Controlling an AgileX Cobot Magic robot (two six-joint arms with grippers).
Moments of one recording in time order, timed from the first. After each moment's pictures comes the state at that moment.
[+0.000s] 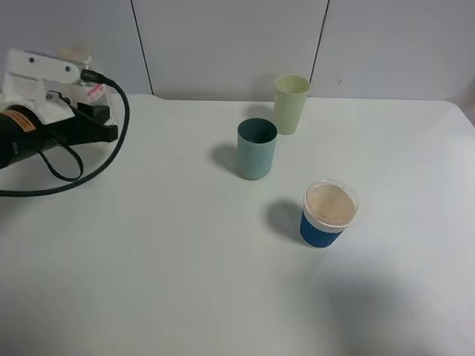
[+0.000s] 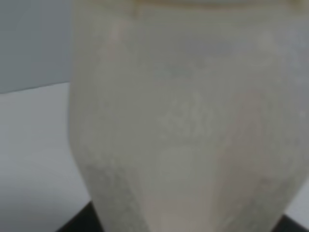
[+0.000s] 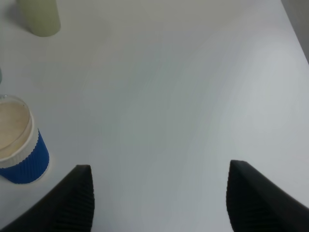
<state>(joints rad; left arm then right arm) -0.18 1.60 -0.47 0.04 -0.73 0.05 0.07 0.00 -0.50 -0.06 1.07 0.01</state>
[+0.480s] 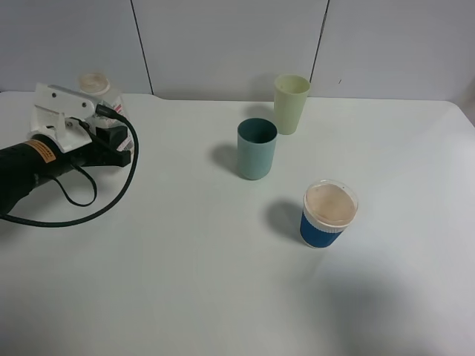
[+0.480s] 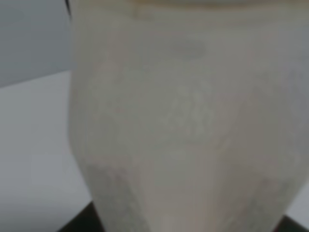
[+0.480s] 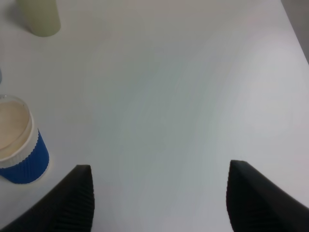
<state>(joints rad) -0.13 1.83 -0.43 0.20 -1.05 -0.02 0.07 0.00 -0.50 -0.06 1.07 0.01</state>
